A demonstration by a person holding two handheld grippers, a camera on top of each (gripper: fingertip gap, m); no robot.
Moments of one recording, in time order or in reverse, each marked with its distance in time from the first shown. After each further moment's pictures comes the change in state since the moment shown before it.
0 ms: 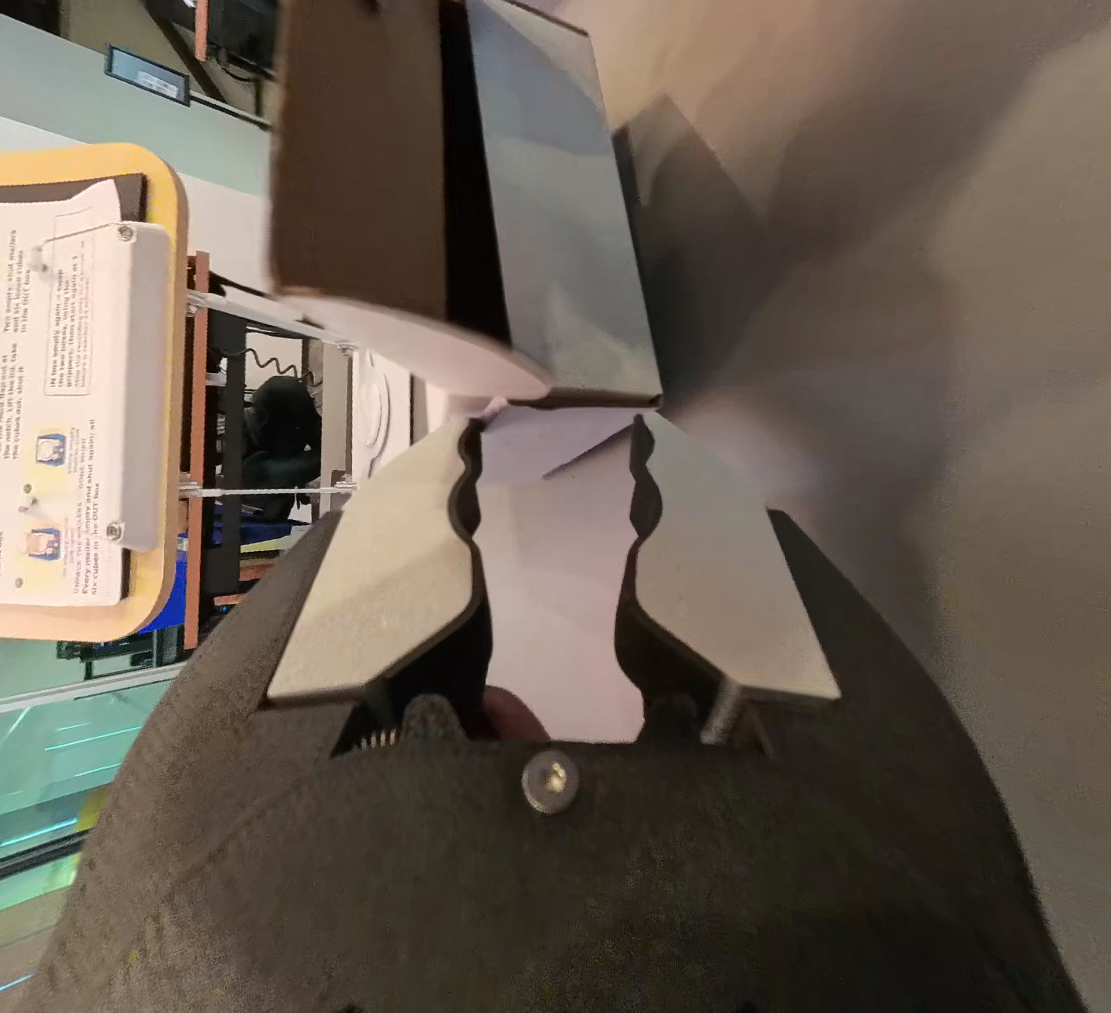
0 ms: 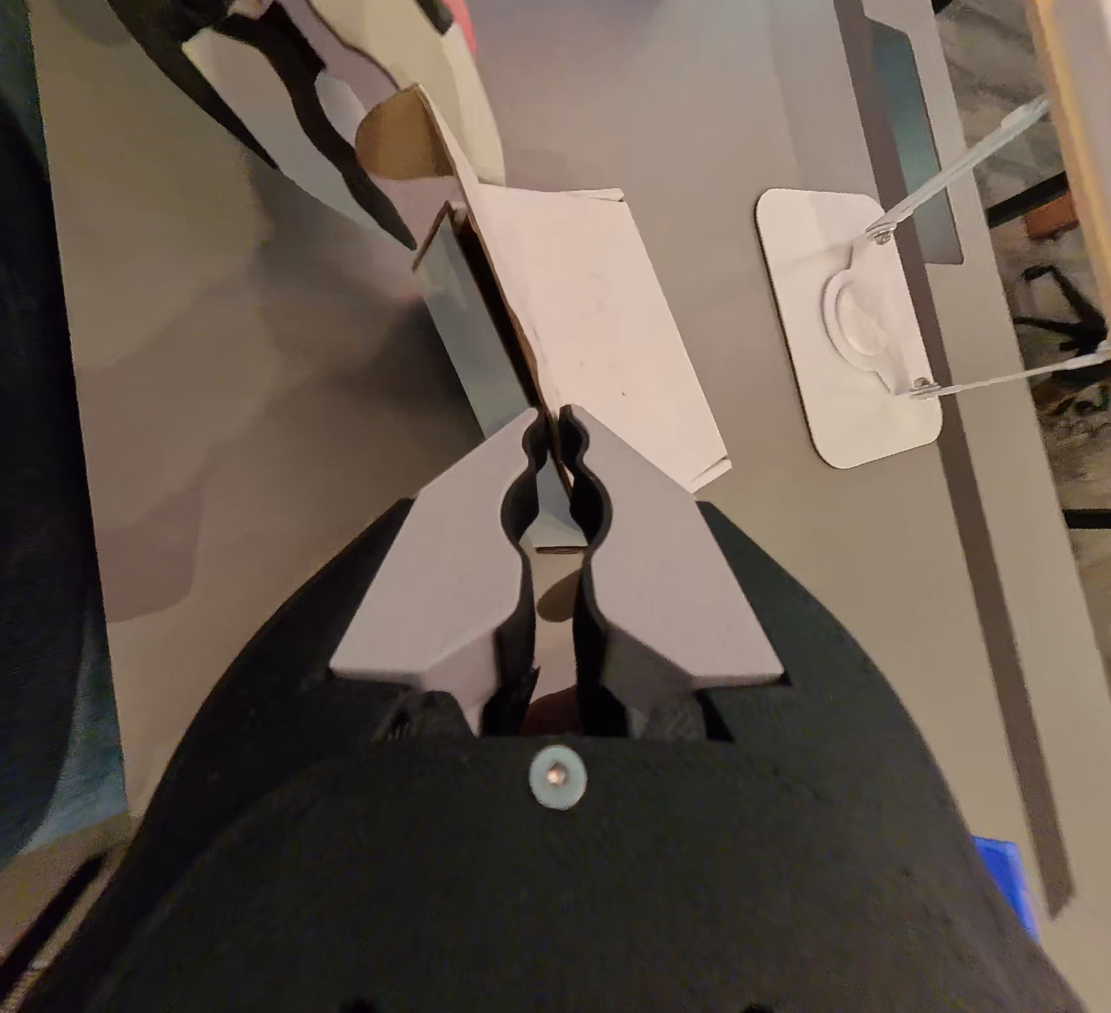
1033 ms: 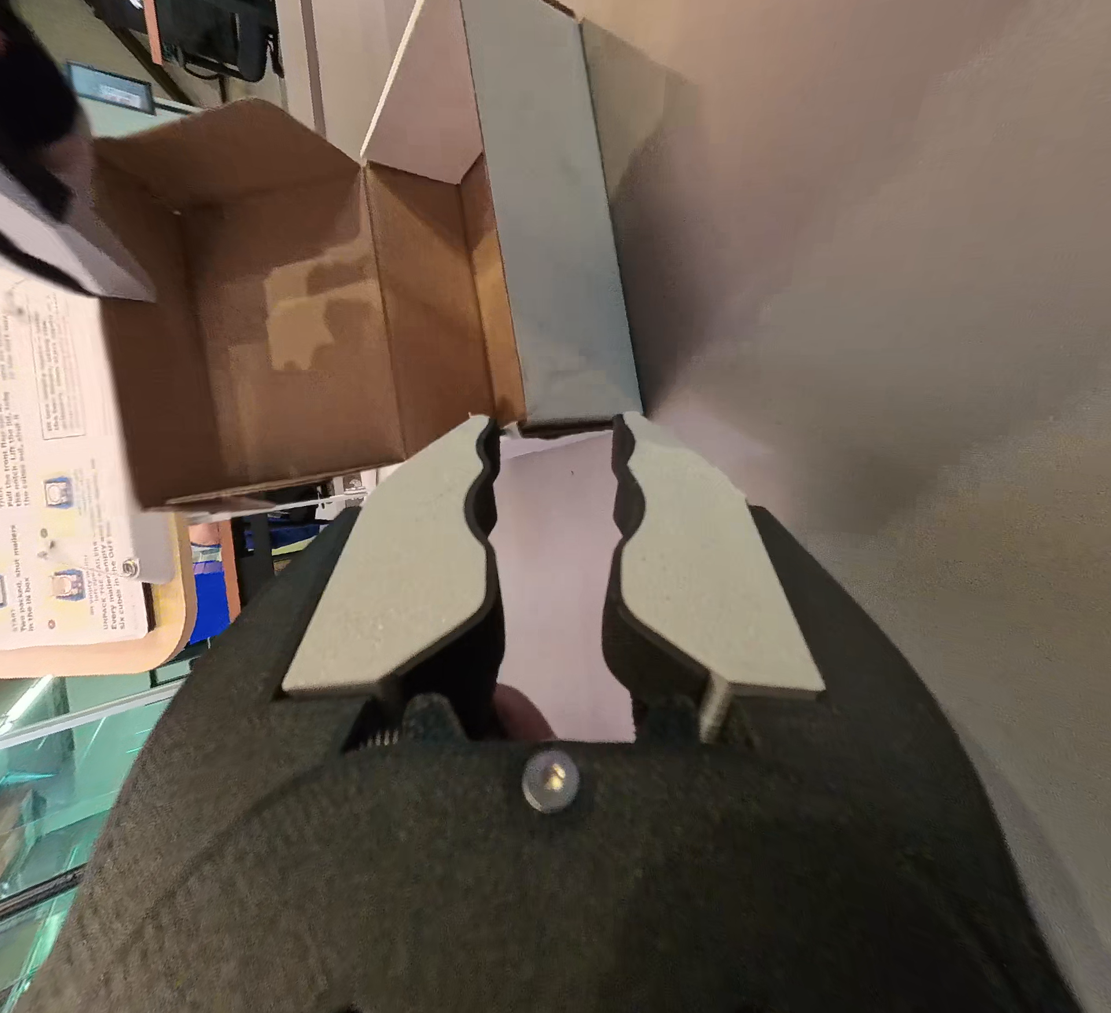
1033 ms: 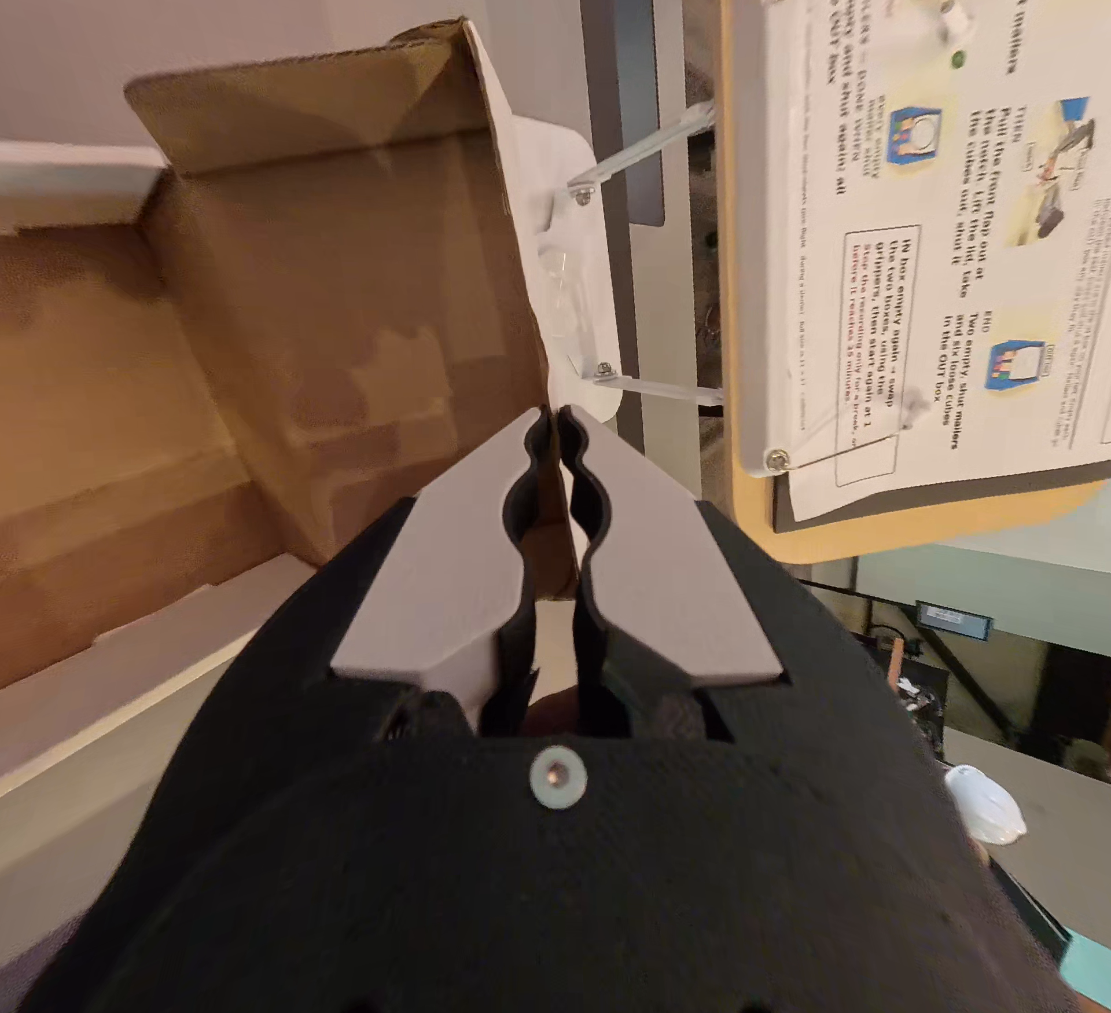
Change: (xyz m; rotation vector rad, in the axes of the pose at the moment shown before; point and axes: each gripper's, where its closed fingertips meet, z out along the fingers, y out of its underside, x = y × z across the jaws) left arm 0.004 0.005 0.010 -0.062 0.033 0.111; right arm 0.160 -0.017 0.057 -0.280 0.395 -0.266
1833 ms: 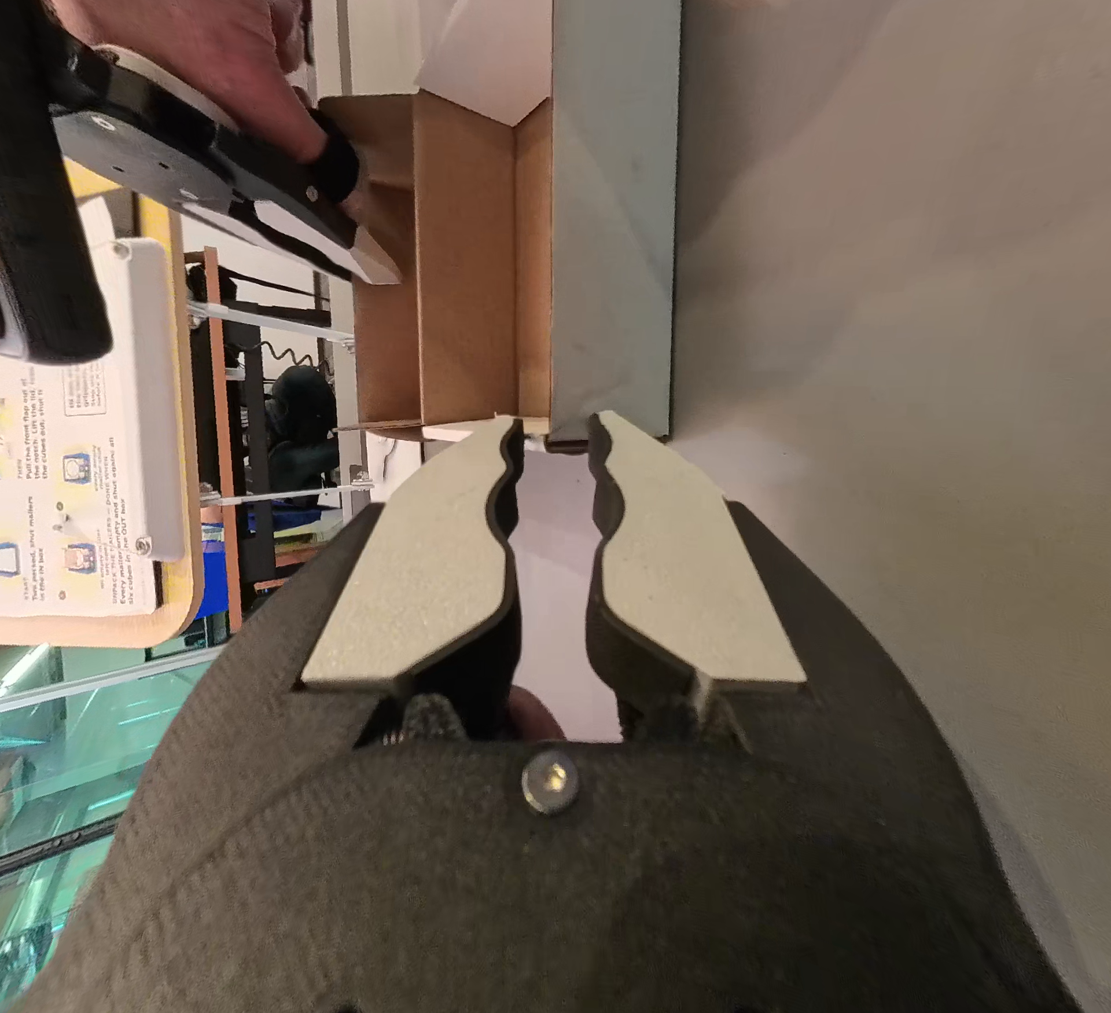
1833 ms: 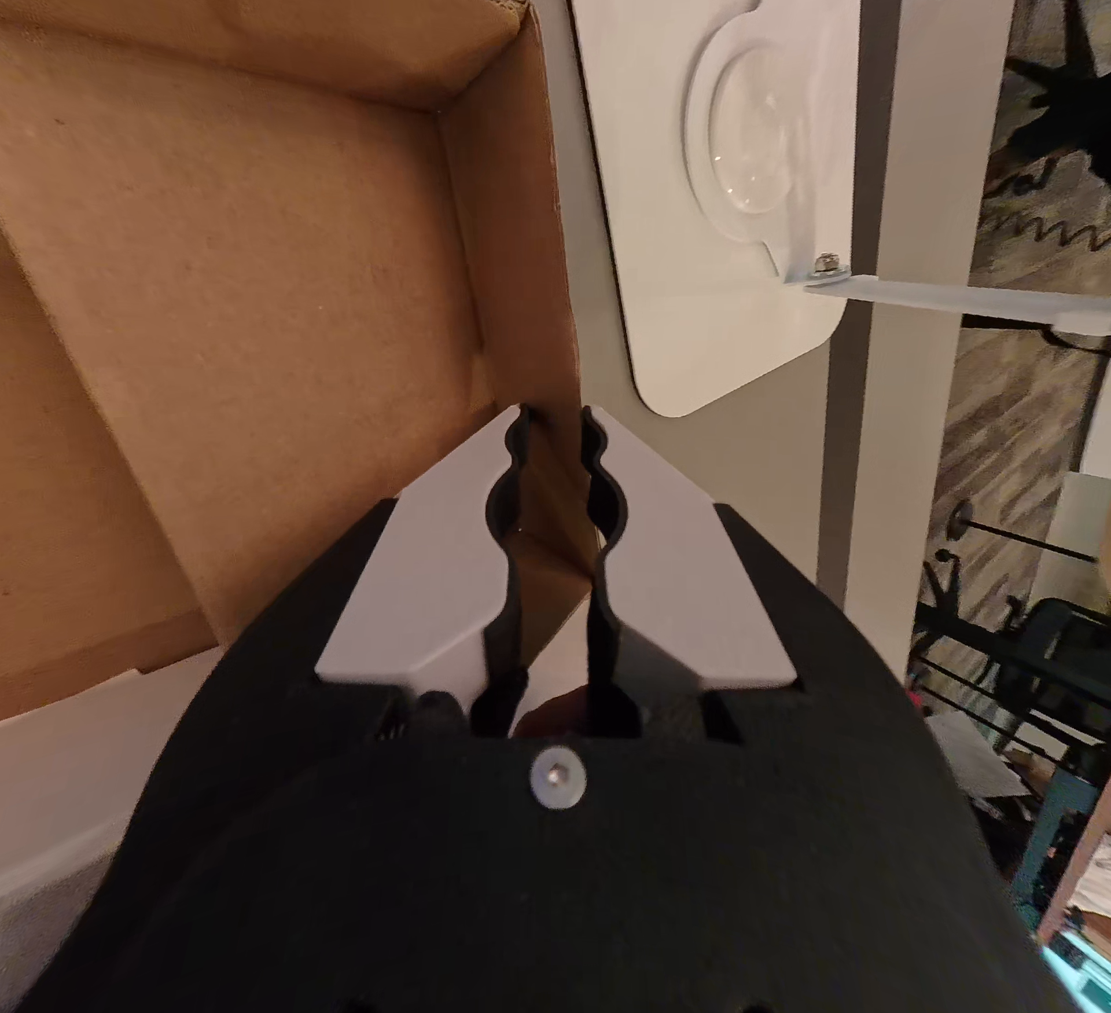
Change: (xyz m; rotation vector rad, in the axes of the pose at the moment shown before) left arm -0.001 -0.008 -0.002 -0.001 -0.039 -0.045; right arm -0.058 0.060 0.069 -0.183 -0.300 0.135
